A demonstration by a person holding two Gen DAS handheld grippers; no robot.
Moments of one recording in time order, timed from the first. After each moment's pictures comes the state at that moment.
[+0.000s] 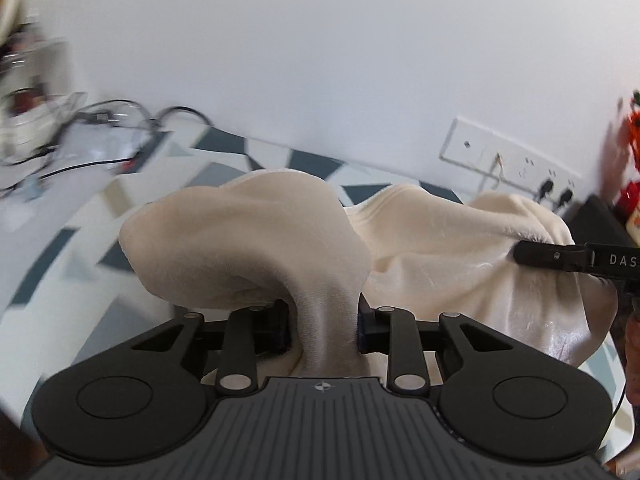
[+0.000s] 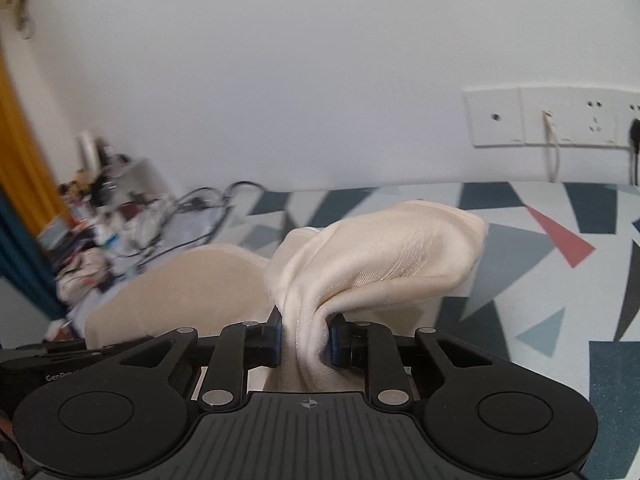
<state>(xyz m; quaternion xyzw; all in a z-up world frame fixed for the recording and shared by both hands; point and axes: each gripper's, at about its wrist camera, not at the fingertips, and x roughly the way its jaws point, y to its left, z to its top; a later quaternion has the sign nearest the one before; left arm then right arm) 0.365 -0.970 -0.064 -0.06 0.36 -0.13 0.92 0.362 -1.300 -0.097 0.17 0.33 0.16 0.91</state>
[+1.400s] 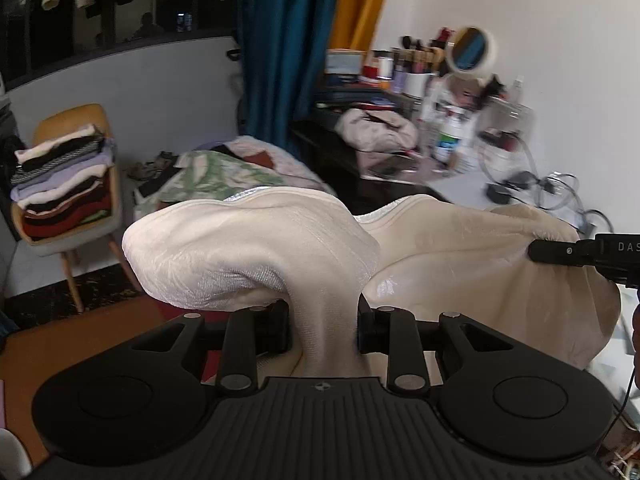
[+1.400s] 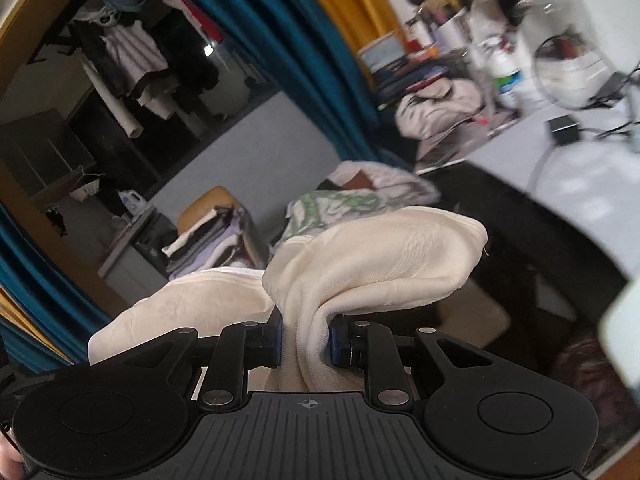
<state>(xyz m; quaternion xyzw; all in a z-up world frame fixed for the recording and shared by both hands) 0.001 -0.465 -0.026 -0.15 0.31 0.31 0.89 0.256 -0.684 -0.051 0.11 0.40 0.55 0.72</state>
